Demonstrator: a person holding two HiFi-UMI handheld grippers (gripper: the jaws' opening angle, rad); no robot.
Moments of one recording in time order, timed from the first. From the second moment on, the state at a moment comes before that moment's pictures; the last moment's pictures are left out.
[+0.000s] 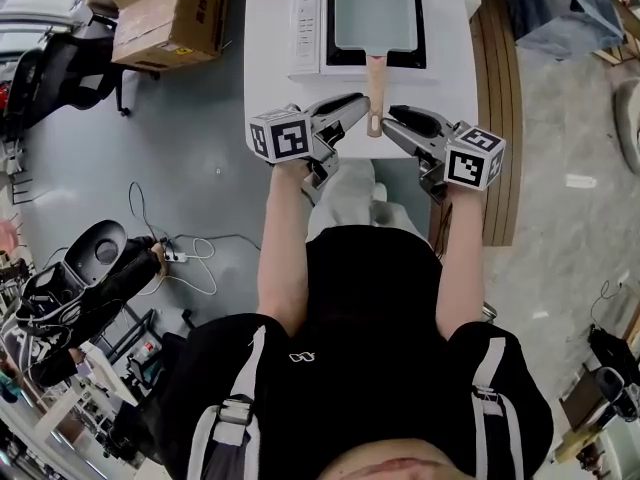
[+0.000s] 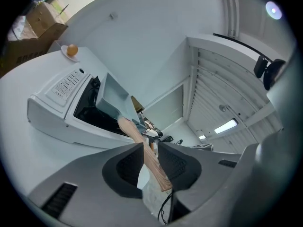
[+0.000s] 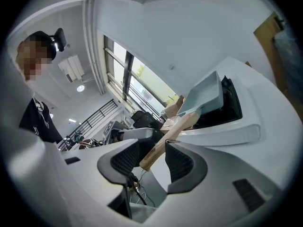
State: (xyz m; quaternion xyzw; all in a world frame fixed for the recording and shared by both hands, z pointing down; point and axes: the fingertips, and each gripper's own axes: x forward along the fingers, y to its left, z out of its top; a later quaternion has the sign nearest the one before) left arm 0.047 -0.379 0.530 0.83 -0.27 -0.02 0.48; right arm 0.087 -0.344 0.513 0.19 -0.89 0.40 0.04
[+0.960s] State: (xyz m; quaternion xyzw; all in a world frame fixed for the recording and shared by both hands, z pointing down) left arm 0.091 -0.385 0.543 0.81 -0.17 -0.05 0.55; right arm 0.063 -0.338 0.537 0.08 -0.85 0.52 -0.02
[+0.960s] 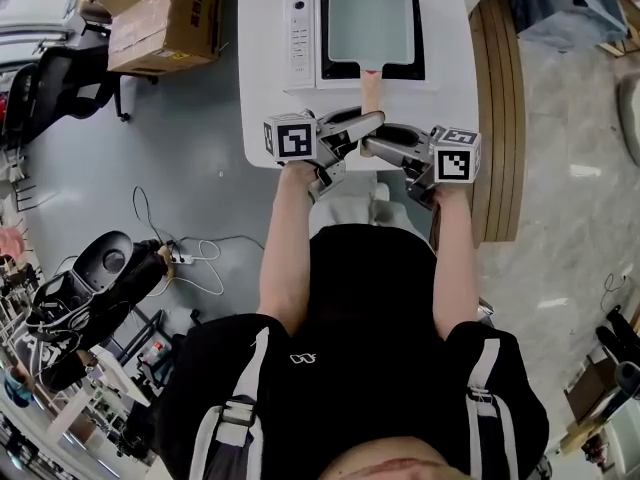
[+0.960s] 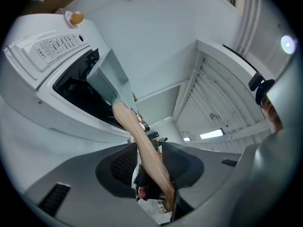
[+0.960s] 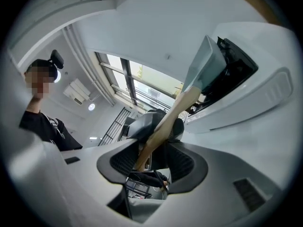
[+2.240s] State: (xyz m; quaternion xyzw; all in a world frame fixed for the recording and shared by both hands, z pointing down) left arm 0.100 -0.360 0.495 0.85 -0.16 -0.09 0.49; right arm 0.063 -0.310 0.496 0.05 -0.91 0.41 0.05
